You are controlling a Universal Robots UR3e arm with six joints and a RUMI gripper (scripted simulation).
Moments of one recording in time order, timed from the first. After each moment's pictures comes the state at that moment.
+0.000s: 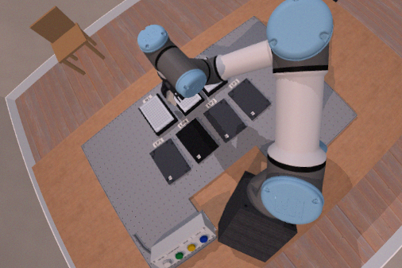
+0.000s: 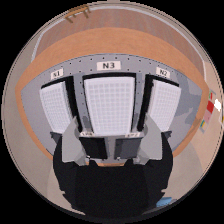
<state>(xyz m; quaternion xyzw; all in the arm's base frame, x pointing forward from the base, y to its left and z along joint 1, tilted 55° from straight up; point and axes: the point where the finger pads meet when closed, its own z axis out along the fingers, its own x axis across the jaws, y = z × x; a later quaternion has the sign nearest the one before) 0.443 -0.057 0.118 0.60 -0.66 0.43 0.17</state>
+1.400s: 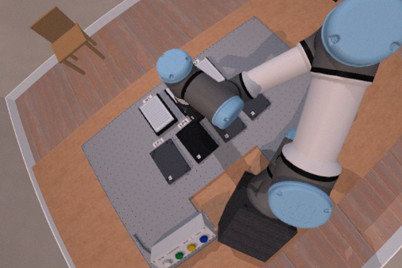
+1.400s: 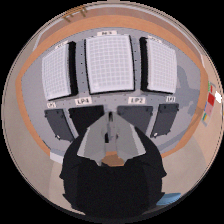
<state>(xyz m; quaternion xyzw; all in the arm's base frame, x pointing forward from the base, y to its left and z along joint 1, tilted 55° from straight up) 0.347 -0.047 0.089 0.58 -0.67 0.43 0.16</state>
